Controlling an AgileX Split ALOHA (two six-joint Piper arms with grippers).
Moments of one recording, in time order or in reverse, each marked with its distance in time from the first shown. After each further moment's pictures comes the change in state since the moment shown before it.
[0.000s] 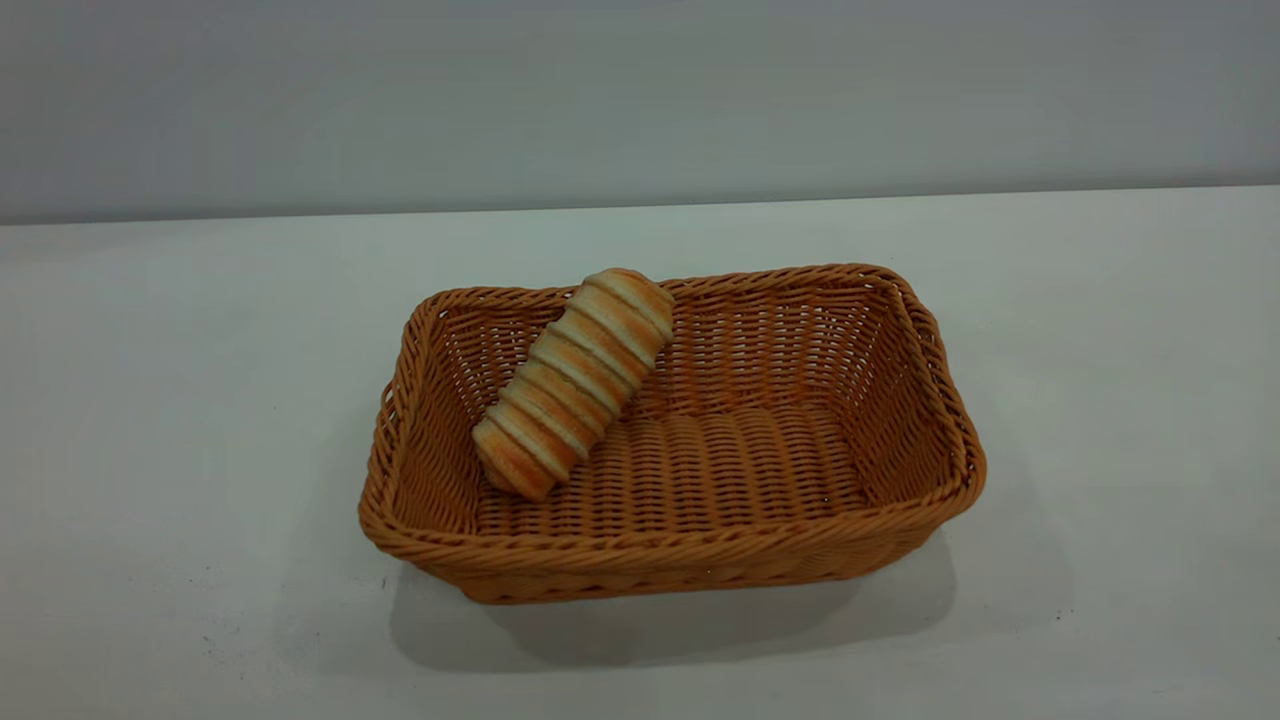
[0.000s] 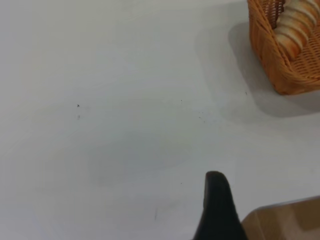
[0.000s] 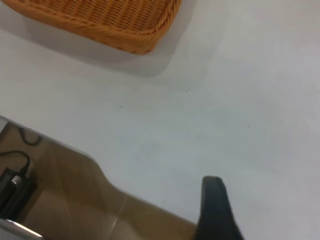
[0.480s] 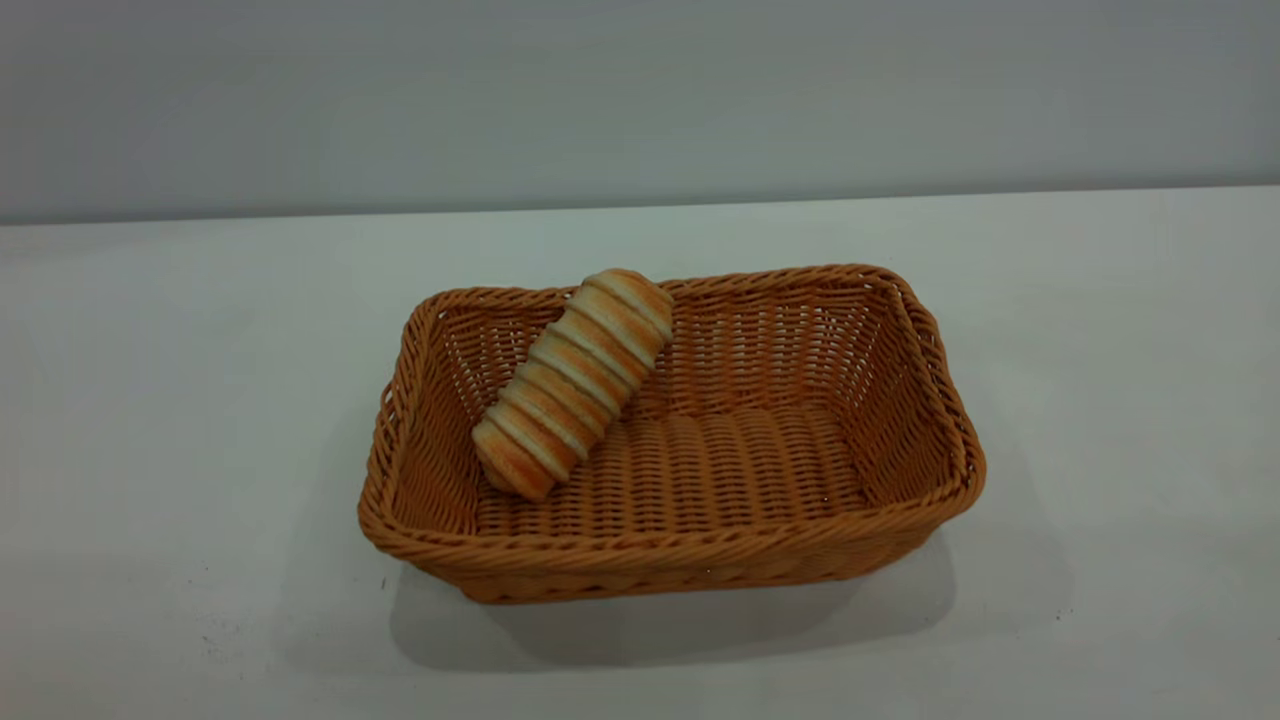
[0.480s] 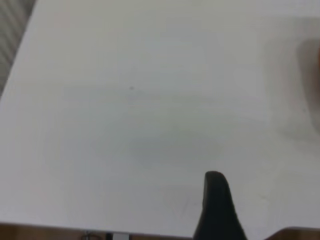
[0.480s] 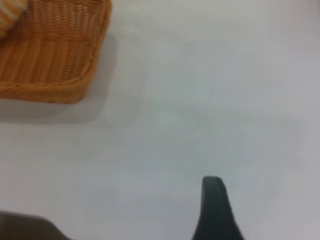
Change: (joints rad) left arm 0.272 0.000 0.000 0.000 -0.001 0.001; right arm -0.283 -0.156 0.000 -0.001 0.014 0.000
